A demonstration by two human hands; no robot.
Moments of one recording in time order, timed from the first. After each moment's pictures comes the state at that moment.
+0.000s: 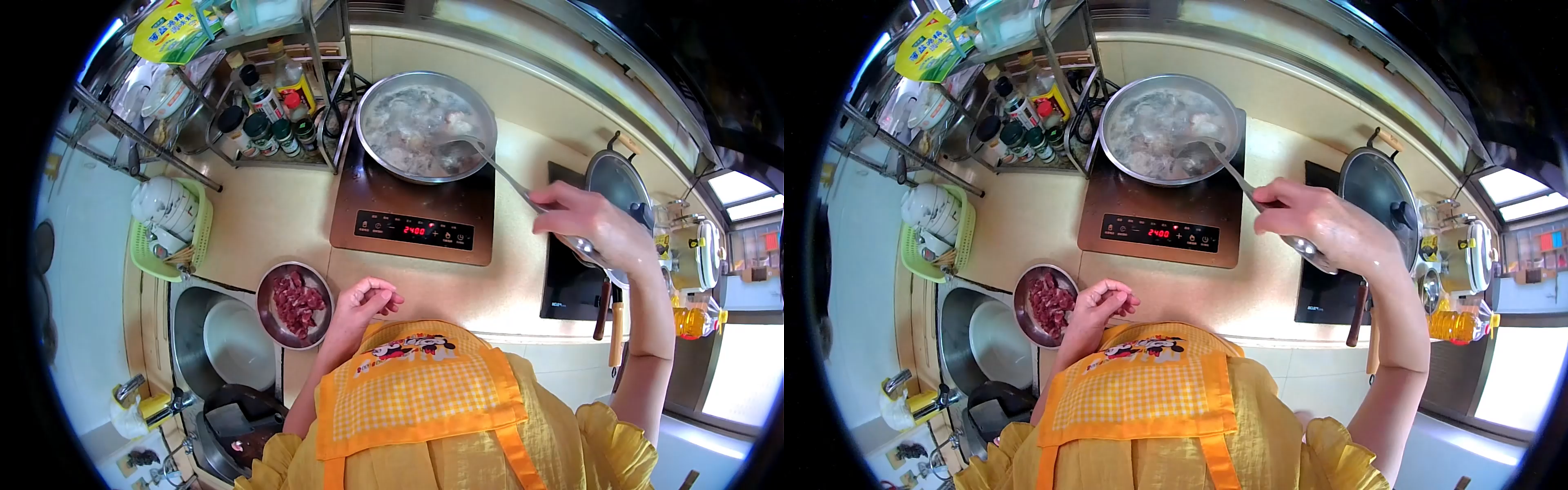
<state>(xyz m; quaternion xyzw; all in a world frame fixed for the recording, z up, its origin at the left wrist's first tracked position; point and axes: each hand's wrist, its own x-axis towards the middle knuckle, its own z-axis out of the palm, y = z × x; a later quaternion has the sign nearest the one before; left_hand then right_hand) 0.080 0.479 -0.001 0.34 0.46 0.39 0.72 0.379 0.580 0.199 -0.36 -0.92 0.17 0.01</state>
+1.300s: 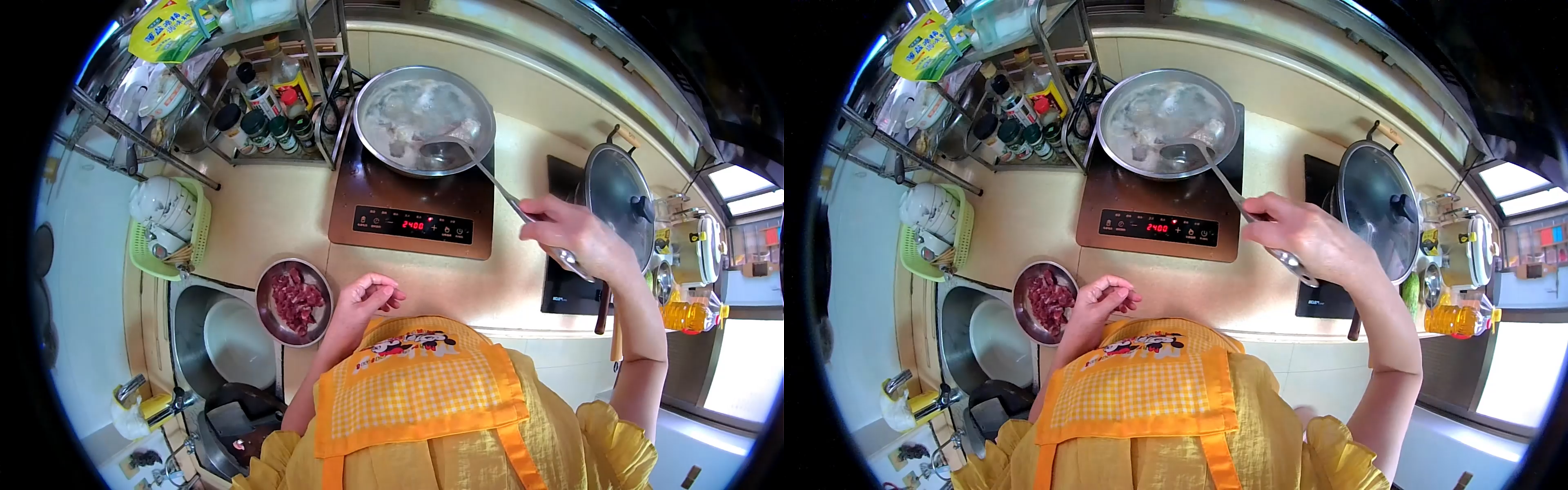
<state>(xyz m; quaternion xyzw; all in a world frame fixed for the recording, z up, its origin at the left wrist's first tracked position) 0.082 0.479 -0.004 0.35 0.45 0.38 0.72 0.382 0.564 0.166 -0.36 -0.92 0.16 0.07</state>
